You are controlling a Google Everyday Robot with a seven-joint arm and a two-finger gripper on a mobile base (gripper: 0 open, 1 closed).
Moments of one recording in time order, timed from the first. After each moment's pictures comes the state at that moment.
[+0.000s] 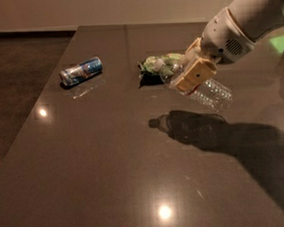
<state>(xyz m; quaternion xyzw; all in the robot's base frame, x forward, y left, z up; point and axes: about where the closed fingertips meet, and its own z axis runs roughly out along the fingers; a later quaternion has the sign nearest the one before) 0.516 -0.105 0.949 -0.60 0.73 0.19 0.27</state>
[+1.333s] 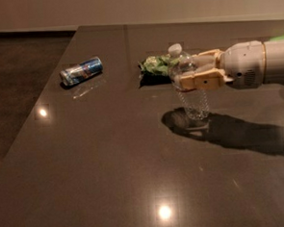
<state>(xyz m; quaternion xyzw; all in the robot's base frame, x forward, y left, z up) 0.528 -0.116 0.951 -0.47 0.65 0.33 0.50</state>
